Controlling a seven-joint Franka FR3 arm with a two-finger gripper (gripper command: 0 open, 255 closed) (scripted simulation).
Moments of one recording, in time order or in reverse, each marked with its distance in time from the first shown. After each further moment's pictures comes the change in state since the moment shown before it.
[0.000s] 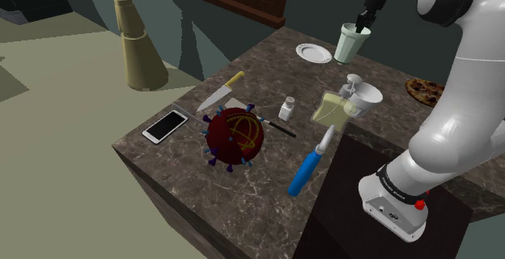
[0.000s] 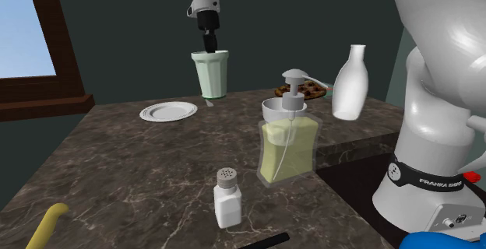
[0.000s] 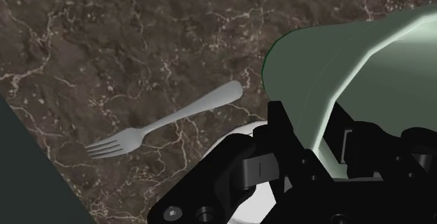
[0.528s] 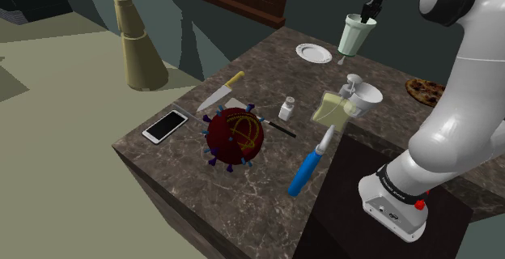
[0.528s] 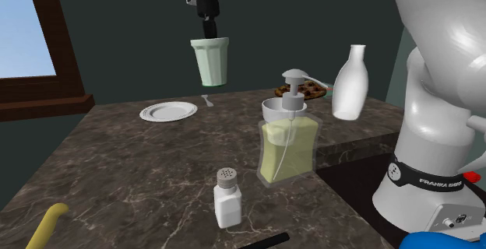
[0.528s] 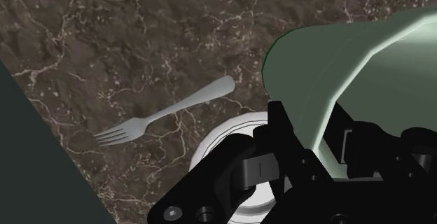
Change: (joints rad) arm -0.013 -0.008 -0.004 0.096 -0.005 -0.100 0.013
